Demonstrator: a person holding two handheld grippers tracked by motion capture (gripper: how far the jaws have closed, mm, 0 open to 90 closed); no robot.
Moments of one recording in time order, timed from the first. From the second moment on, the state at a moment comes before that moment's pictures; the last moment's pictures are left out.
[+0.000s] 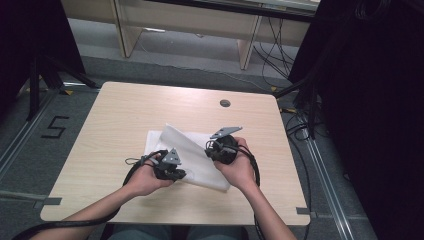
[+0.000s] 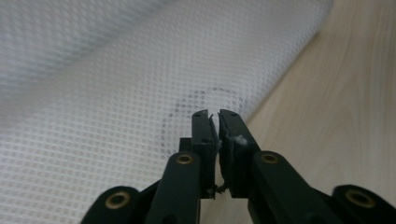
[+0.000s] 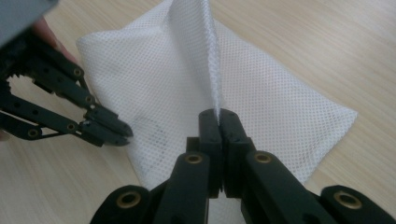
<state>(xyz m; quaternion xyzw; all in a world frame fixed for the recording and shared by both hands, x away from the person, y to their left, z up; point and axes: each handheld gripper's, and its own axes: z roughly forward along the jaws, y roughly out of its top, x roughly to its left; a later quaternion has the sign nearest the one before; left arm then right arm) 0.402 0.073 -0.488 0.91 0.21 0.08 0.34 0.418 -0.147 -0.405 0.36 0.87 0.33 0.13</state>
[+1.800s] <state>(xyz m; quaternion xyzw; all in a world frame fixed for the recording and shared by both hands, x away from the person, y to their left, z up) 0.418 0.086 -0.502 0.91 0.25 0.08 0.33 0.396 -0.136 -0.383 0.32 0.87 0.35 0.13</state>
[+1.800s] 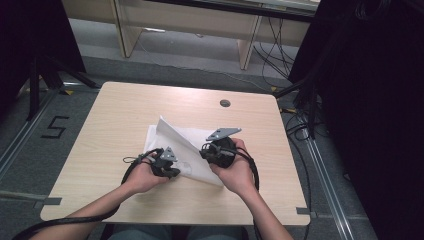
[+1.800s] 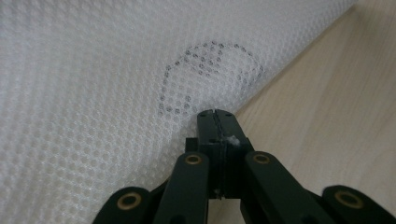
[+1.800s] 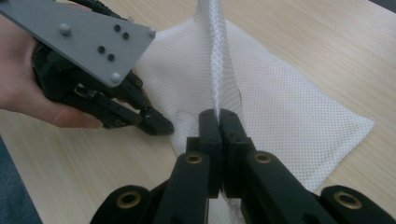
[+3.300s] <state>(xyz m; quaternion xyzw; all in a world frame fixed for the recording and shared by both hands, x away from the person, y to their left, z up) 0.400 0.219 -0.460 0.83 0.38 0.16 0.37 0.356 -0.135 -0.381 0.26 0.89 0.36 0.11</state>
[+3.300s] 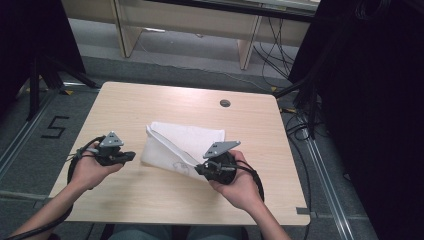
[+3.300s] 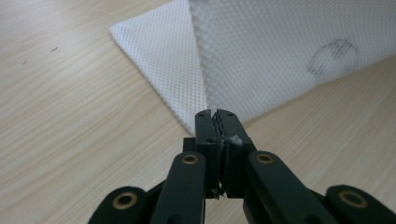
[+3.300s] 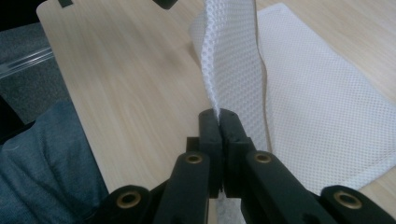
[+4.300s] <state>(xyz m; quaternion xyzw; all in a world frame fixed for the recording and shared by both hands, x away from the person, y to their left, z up) 0.394 0.234 -0.468 0.82 0.40 0.17 0.36 0.327 -0.131 -0.400 0.24 0.91 0.34 0.06</state>
